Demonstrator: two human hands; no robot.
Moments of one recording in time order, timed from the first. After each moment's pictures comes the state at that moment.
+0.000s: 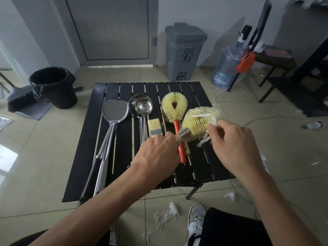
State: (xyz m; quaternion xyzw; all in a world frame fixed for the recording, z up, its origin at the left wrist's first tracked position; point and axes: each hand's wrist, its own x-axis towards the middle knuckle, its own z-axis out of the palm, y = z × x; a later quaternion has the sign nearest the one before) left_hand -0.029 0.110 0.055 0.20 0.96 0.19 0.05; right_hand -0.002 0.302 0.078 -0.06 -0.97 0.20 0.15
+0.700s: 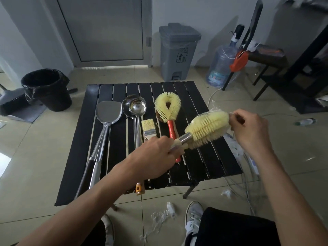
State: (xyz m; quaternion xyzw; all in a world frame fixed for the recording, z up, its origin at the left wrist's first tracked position) left_hand -0.038 0.104 0.057 0.27 0.87 0.35 0.20; right_hand -0.036 0.387 0.058 -0.08 -0.94 0.25 0.24
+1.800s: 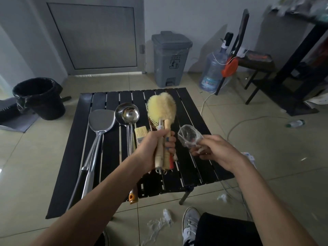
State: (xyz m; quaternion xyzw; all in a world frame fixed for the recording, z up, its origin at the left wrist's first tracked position) left_hand -0.083 0.138 0.018 -0.05 0.37 0.83 0.41; right_hand -0.041 0.370 0.021 -0.15 -0.73 0.65 -0.15
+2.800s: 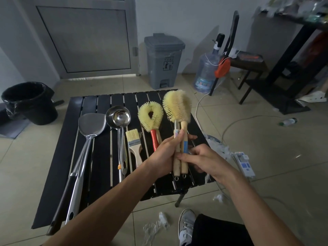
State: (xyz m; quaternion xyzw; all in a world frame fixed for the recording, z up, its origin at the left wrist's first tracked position) left_hand -0.077 0.205 -0.006 0.06 0.47 0.79 0.39; right_hand -0.013 0.352 0.028 -0.08 -0.80 0.58 -0.17
